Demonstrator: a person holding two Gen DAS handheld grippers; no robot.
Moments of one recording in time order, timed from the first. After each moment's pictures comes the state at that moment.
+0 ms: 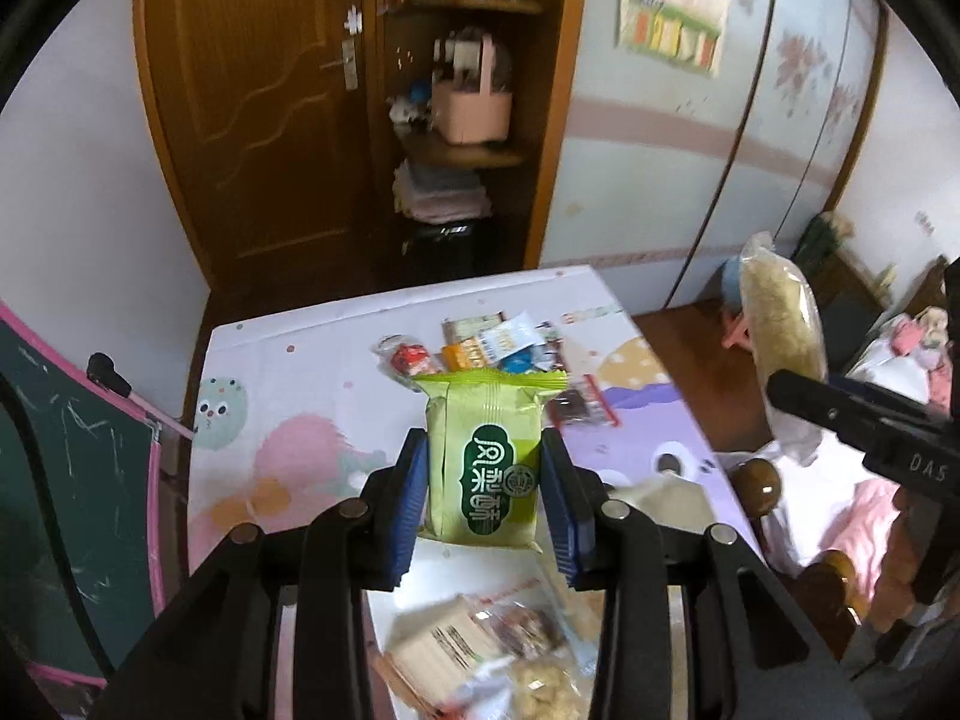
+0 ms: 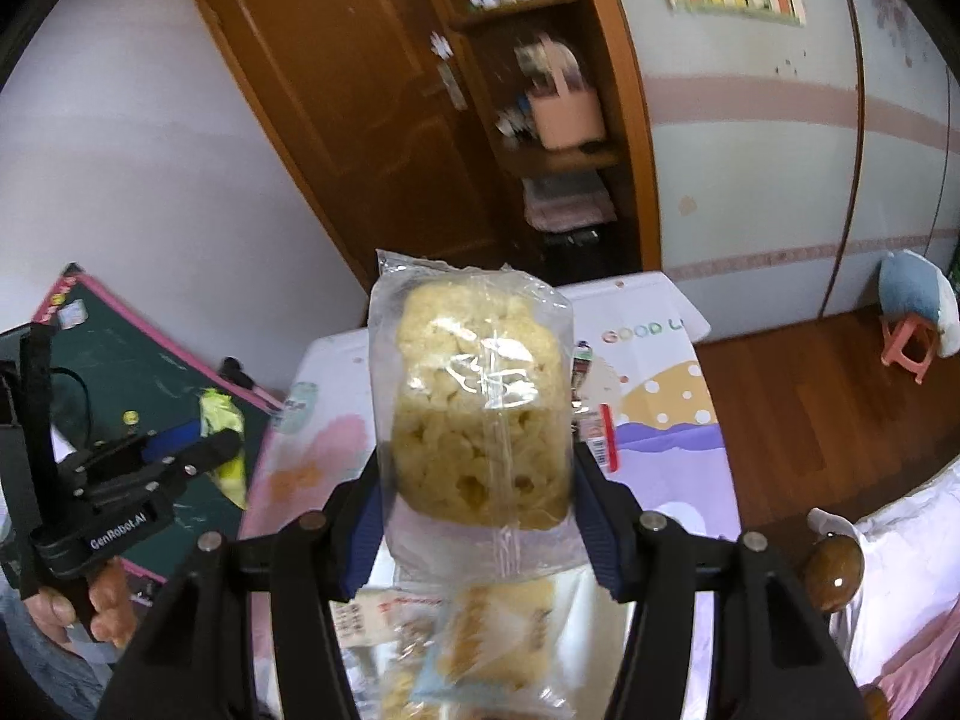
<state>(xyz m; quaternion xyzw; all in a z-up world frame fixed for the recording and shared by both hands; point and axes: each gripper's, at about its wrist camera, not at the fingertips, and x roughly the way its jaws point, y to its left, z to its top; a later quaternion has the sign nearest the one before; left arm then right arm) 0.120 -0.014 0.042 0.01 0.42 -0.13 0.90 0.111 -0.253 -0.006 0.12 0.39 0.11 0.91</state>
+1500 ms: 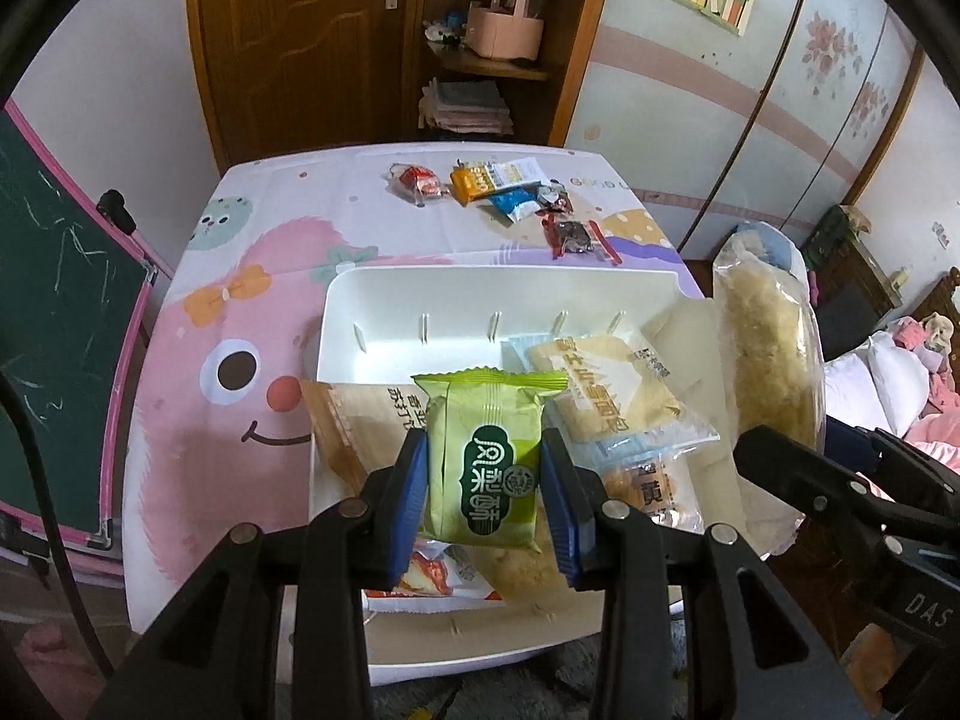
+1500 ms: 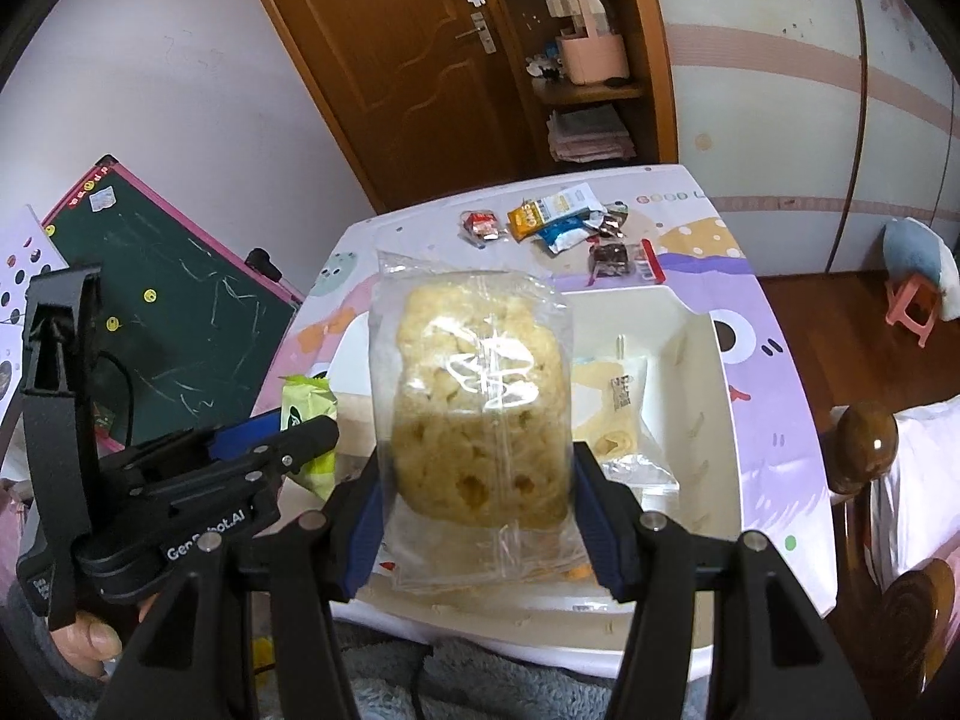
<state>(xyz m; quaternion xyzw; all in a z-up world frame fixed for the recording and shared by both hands) 0.001 -0.012 -0.086 -0.03 0.48 -0.10 0.87 -0.027 -0.190 -0.097 0.09 0.43 0.12 0.89</state>
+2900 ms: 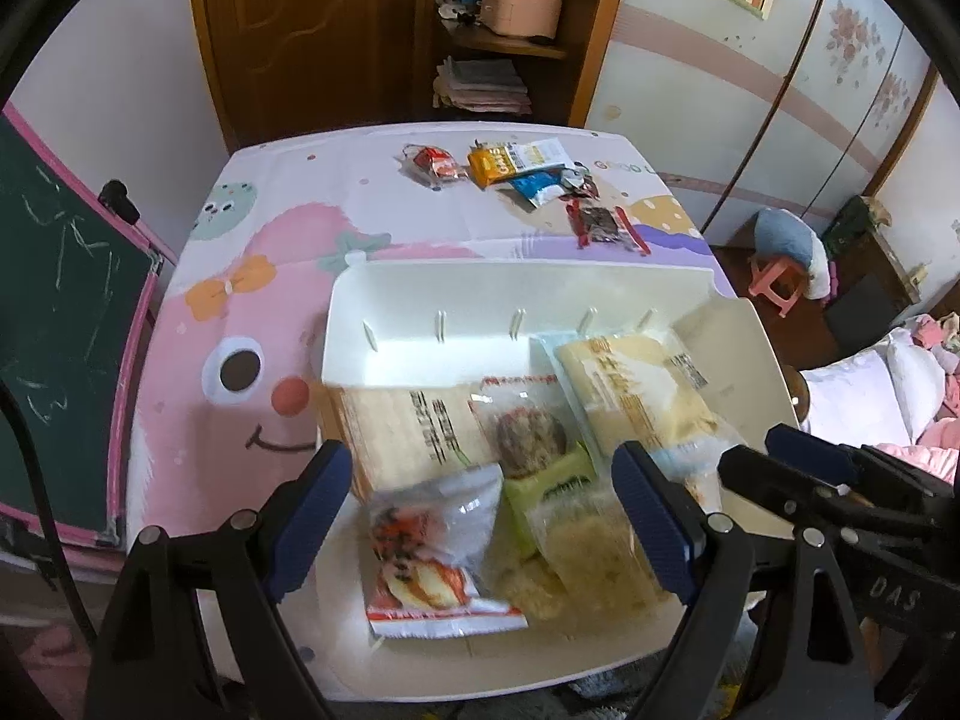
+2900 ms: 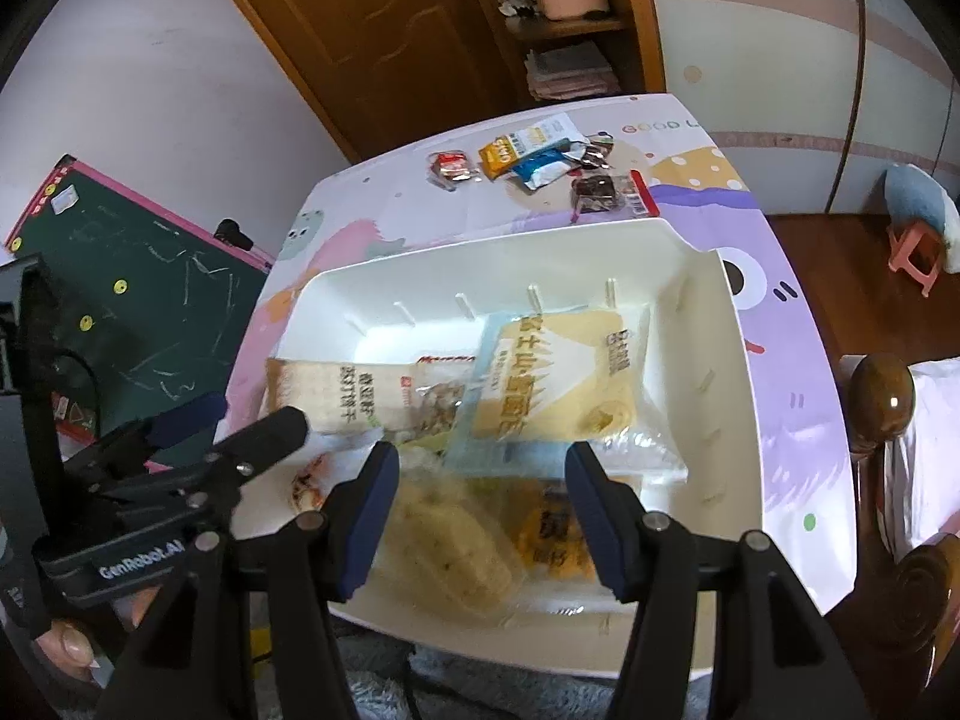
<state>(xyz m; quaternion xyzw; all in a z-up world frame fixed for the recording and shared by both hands) 0.034 -0.013 -0.098 -0.01 0.50 -0.08 0.86 0.010 -0.201 -0.133 0.11 0.50 0.11 0.85</state>
